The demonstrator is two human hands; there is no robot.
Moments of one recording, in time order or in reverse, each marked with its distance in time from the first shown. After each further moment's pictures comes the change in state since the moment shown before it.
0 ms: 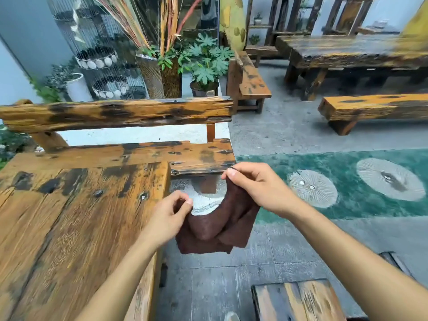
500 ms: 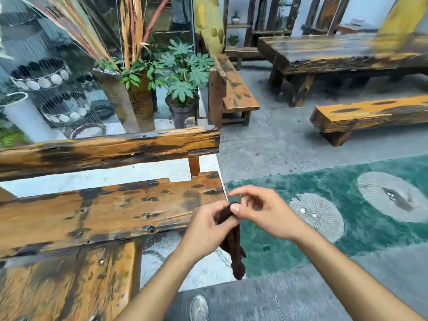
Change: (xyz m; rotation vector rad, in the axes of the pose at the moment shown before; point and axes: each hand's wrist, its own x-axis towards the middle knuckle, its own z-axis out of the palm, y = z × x) left_hand 0.403 0.063 0.082 -0.282 -0.258 0.140; right_hand 0.326 0.161 -0.134 -0.035 0.031 0.107
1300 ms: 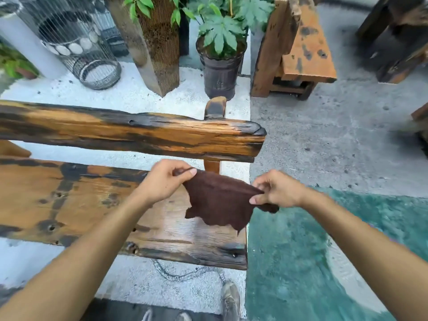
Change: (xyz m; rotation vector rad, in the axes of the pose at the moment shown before) left_hand 0.429 -0.236 -0.175 0.339 0.132 -0.326; right_hand 0.477 0.277 -0.088 -0.356 -0.571 0.319
